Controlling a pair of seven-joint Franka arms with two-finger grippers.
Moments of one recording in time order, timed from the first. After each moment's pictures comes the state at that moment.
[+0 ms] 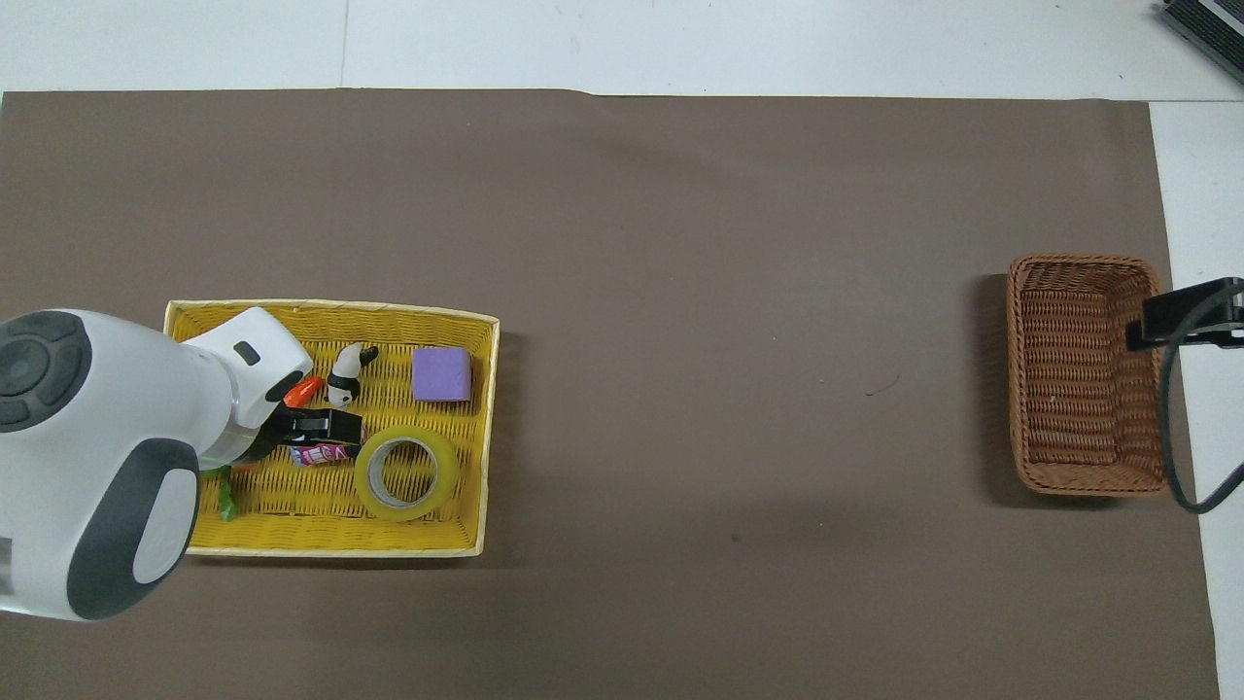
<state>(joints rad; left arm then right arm) -0.10 -0.18 -0.14 -2.30 -0.07 2.07 -0.15 0.03 -0.02 -0.08 -1.46 0.02 1.42 0.08</state>
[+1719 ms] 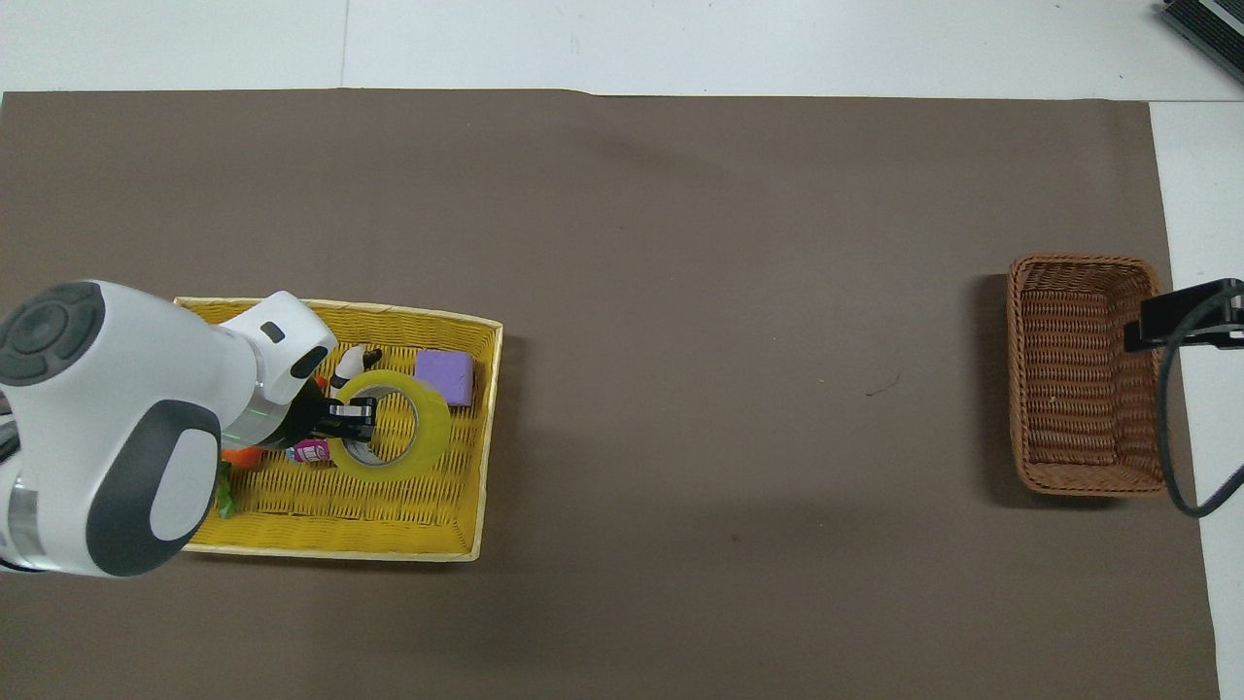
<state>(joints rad) -0.13 -0.09 -0.12 -2.08 -0.20 1.88 -0.15 0.03 -0.02 -0.07 -1.46 0.02 1.42 0.08</state>
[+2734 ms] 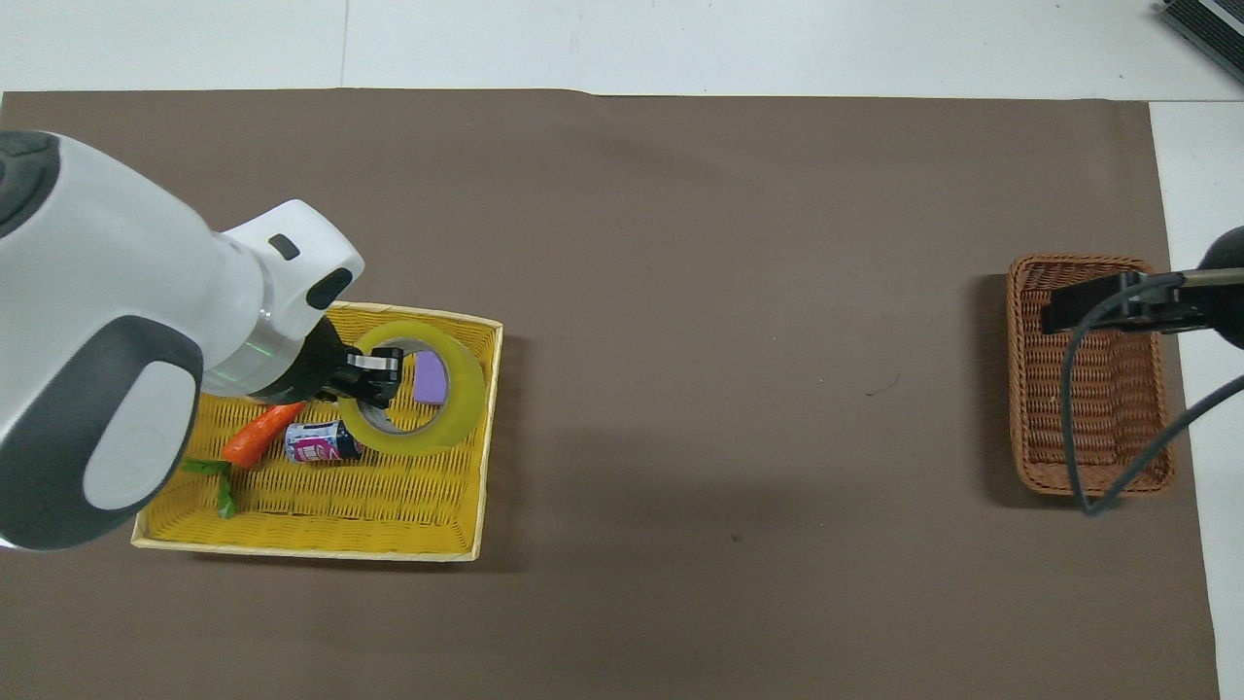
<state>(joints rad) -0.44 0.06 -0.16 -1.64 -0.18 1.70 -0.65 0.20 -0.03 -0.02 -1.57 0.34 1.56 0.24</state>
